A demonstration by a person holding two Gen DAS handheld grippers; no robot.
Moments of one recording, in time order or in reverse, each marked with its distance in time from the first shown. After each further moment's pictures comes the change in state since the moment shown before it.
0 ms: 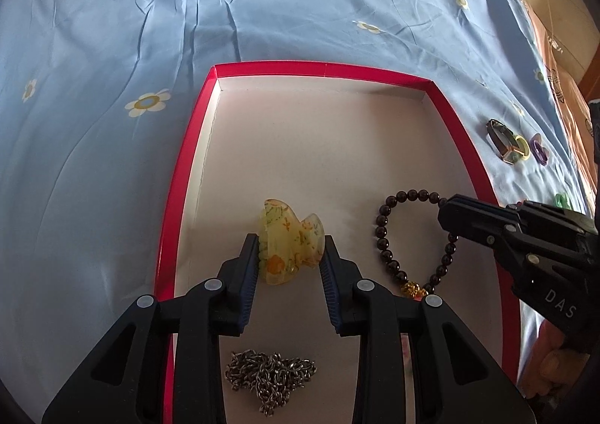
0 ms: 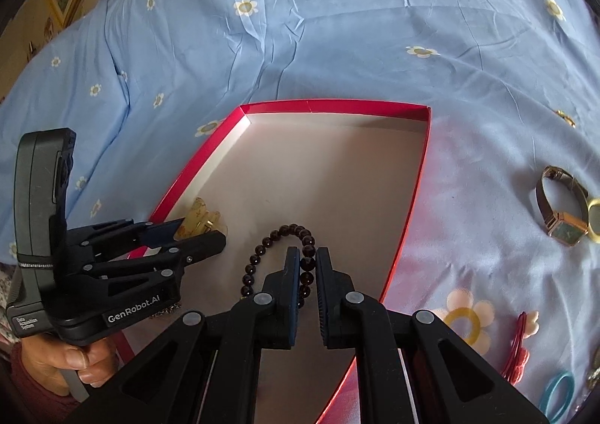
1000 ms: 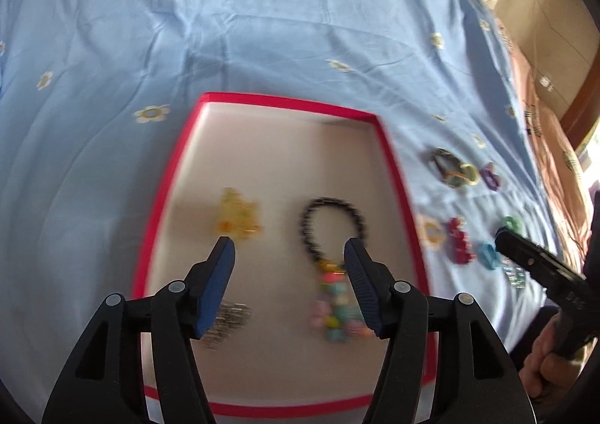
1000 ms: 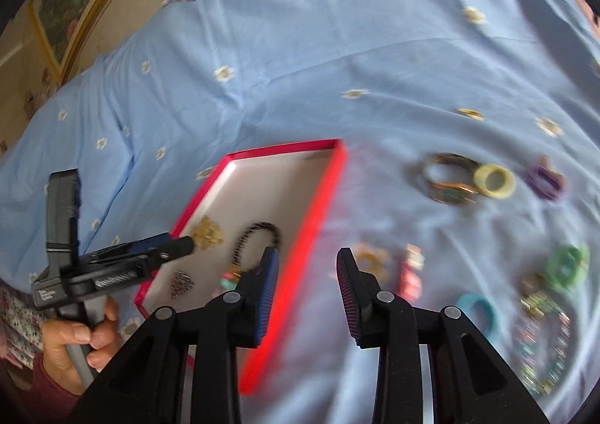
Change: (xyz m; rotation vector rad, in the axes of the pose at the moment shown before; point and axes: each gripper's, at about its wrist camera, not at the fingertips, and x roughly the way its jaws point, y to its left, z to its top) left arm -0.062 -0.031 -0.017 -0.085 -0.105 -0.090; right arm -0.111 -0.056 -0.055 0.163 -0.183 -0.032
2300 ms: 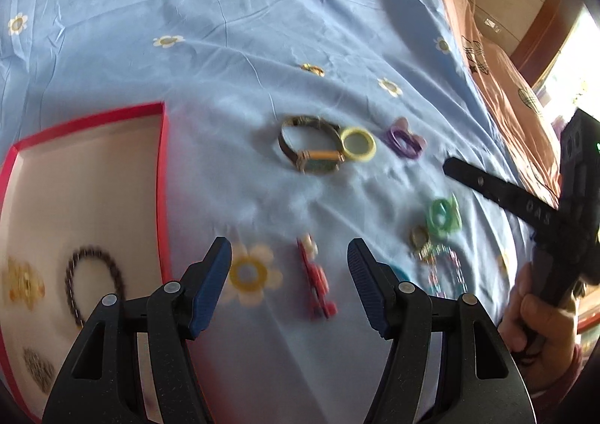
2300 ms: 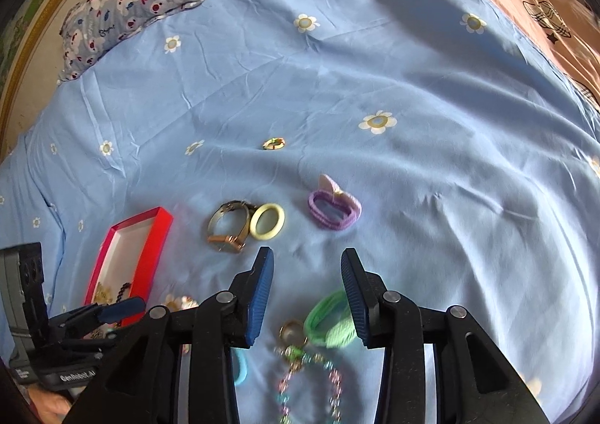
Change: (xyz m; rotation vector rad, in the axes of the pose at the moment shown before) left arm 0.080 -0.160 0.033 0.194 0.144 -0.173; right arm -0.031 -0.158 0.031 0.210 -0.063 -0.219
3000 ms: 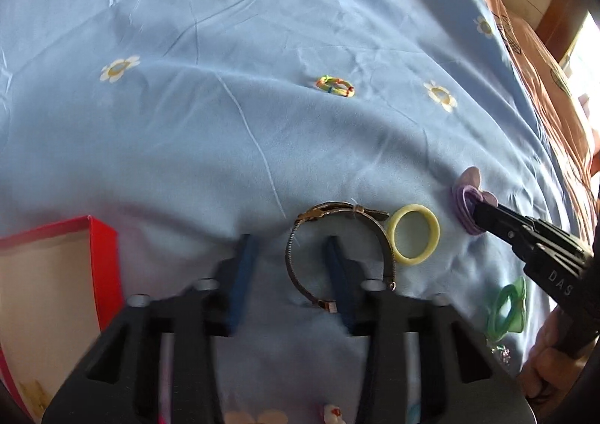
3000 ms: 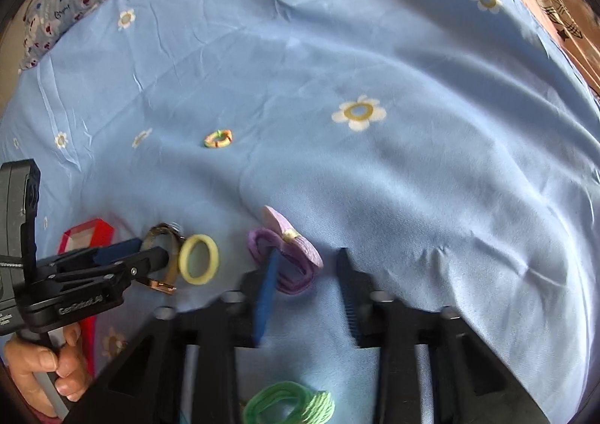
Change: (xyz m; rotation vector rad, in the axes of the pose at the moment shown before) left arm 0.087 -0.004 0.075 0.081 0.077 0.095; right arm 0.063 -0.025 0.030 -0.017 0.107 -0.086
